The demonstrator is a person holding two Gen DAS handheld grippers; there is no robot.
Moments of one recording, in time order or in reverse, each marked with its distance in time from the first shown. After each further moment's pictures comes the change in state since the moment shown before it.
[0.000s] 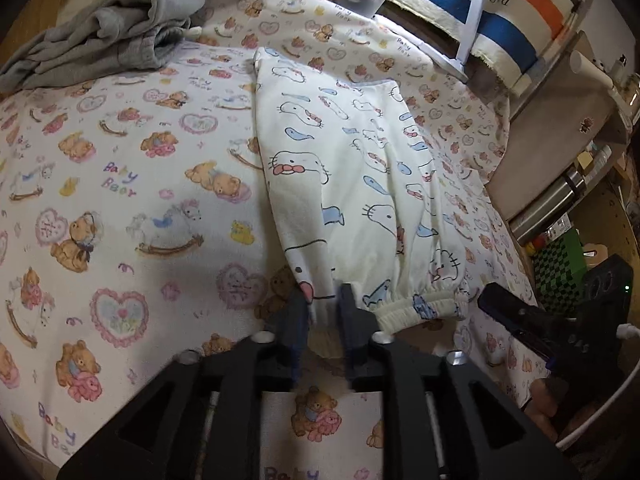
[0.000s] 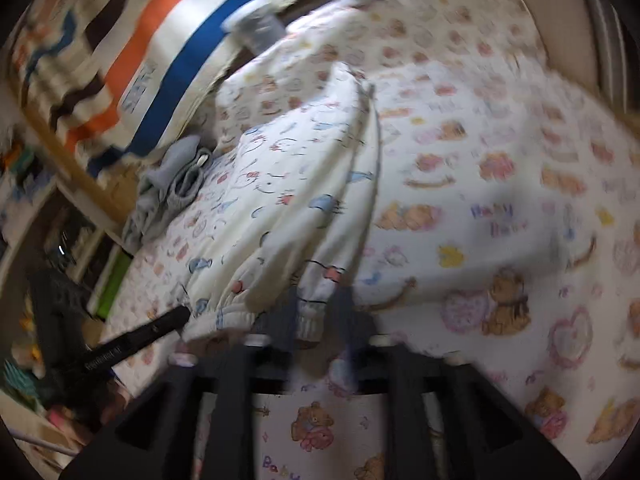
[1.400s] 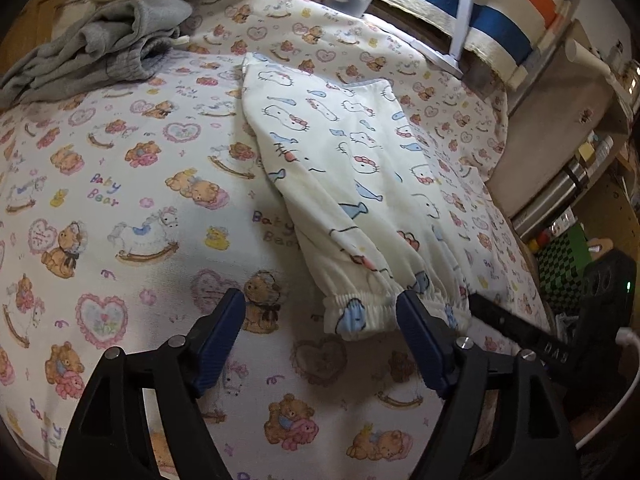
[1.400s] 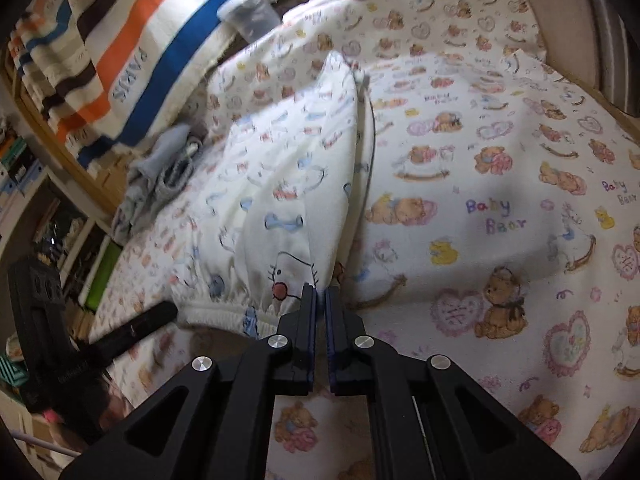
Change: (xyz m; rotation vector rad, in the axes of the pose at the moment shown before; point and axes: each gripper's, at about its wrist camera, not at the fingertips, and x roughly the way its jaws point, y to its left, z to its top) left arm 0.006 -0.018 0.003 0.013 -0.019 0.018; right arm 0.010 0.001 0.003 -0.073 0.042 -0.060
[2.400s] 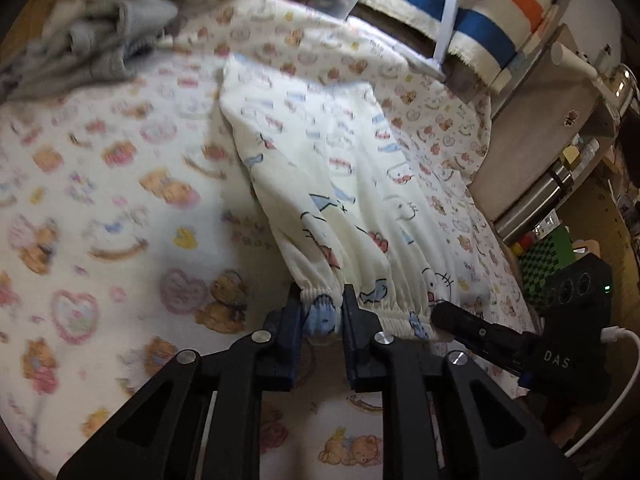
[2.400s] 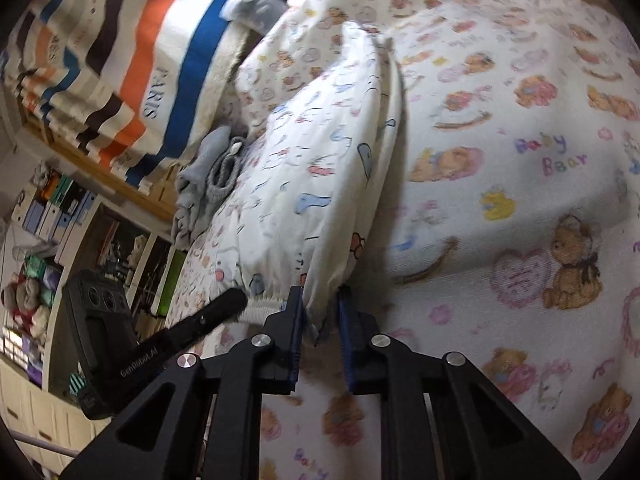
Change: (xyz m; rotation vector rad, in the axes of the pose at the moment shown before) left arm -0.006 -0.014 -0.005 0.031 -0.032 -0.044; right arm 0.013 -0.010 -0.008 0.136 0.043 0.283
